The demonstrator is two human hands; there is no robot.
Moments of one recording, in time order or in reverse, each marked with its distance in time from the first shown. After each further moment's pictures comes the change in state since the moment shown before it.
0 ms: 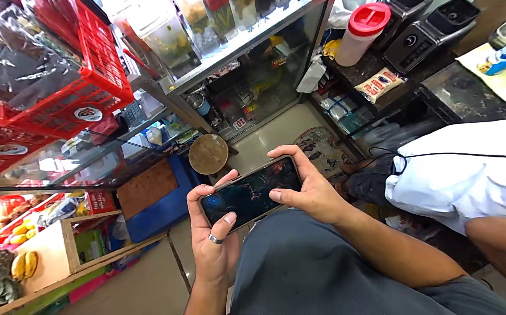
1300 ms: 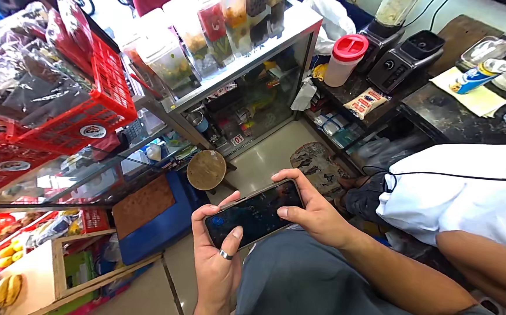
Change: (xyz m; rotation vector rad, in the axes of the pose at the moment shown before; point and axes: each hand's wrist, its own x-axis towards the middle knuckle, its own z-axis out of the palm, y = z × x) left_hand -0.018 -0.003 0.015 0.052 -0.013 0.023; right_hand -0.028 0.001 -0.006 0.138 -0.096 -0.125
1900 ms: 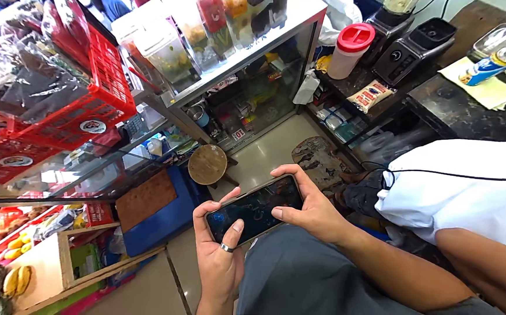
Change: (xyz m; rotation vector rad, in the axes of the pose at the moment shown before) left_hand -0.003 -0.005 0.006 0.013 0.061 -0.017; right_hand -0.001 0.001 0.004 -0.123 0.115 0.038
